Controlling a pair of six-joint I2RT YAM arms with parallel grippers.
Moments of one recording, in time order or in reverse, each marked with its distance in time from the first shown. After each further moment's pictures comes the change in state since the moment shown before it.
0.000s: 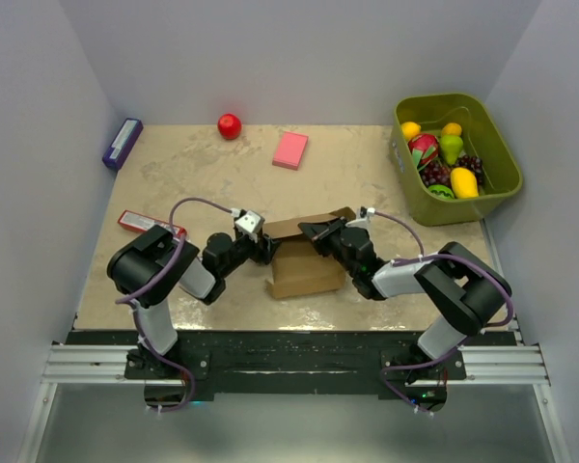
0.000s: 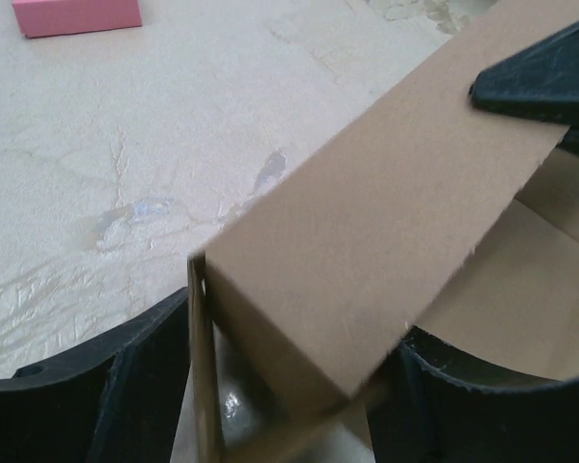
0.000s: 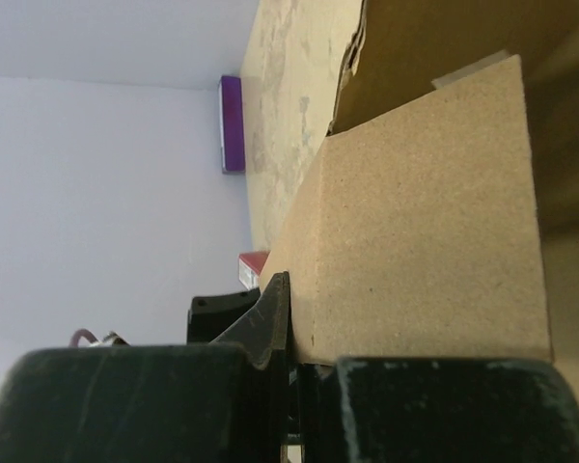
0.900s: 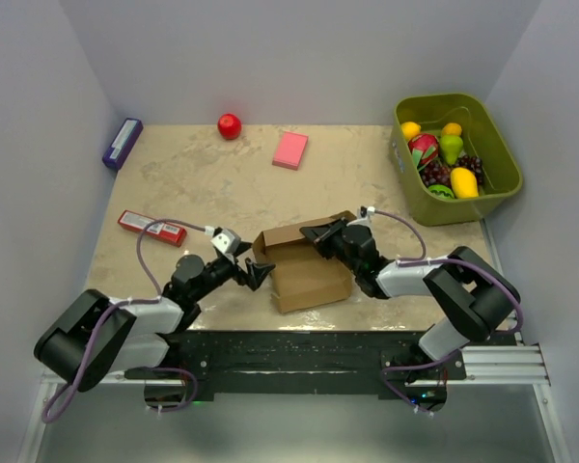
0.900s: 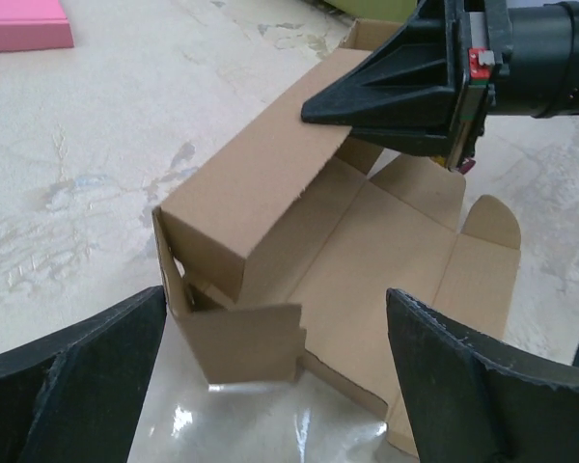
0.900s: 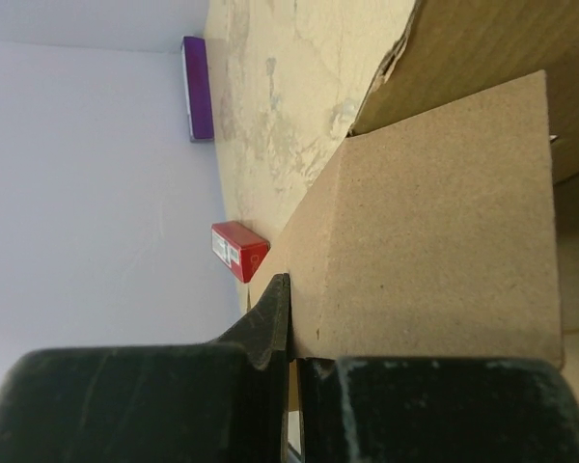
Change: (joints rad) left arm 0.018 -0.563 -0.257 -0.229 0.159 -0.103; right arm -0.023 -0.053 0.003 -0.134 -0.076 -0.018
